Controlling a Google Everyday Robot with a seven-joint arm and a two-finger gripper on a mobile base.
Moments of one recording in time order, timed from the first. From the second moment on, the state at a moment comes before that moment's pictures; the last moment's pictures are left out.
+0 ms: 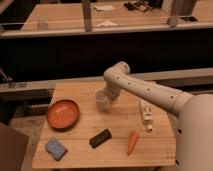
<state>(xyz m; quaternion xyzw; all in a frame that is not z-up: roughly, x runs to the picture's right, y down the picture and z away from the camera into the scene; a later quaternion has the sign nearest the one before) 0.025 0.066 0.854 -0.24 -0.16 -0.29 0.91</state>
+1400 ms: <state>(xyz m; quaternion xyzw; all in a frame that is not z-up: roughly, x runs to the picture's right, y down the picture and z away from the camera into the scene) 0.028 0.022 0.819 -0.22 -0.15 -0.29 0.92</state>
